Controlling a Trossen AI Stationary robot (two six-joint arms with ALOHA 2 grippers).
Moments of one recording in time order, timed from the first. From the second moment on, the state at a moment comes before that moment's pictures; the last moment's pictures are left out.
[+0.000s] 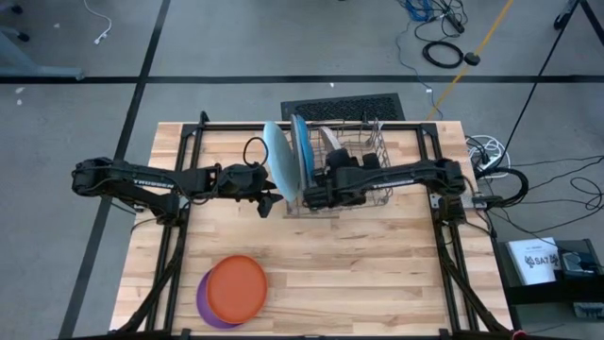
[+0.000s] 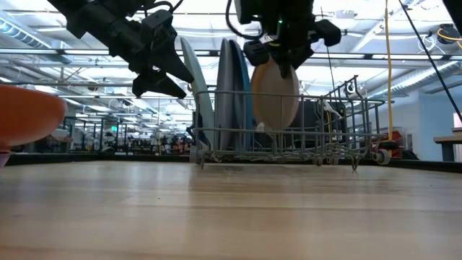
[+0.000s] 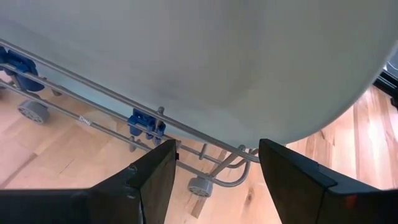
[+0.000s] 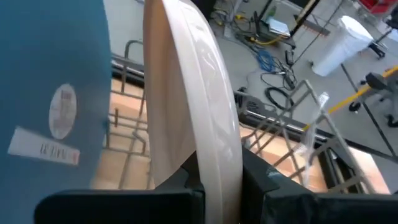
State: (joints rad) left arm 0.09 1.19 0.64 -0.02 -0.07 -0.48; right arm 0.05 1.98 1.75 -1.54 1.04 1.45
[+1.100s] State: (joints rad) left arm 0.08 1.19 0.64 -0.02 -0.08 -0.46; right arm 0.01 2.06 1.82 -1.57 0.99 1.38
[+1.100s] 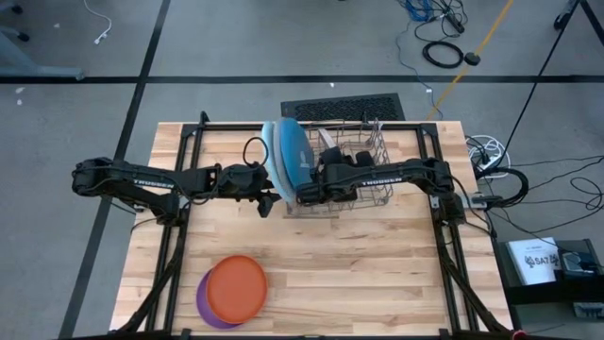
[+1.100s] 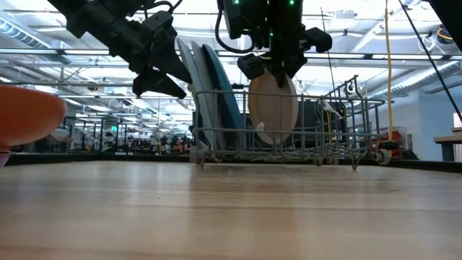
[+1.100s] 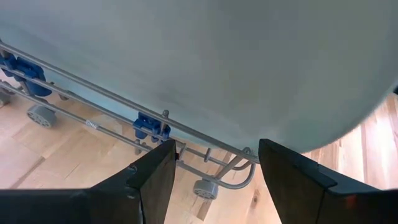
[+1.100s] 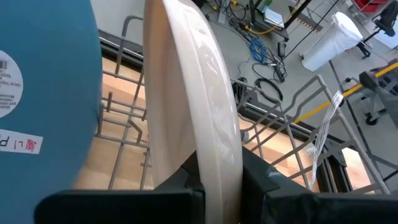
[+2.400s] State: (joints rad) left arm 0.08 1.19 0.64 -0.01 -0.11 -0.44; right arm 0.02 2.06 1.82 -1.44 0.86 1.22
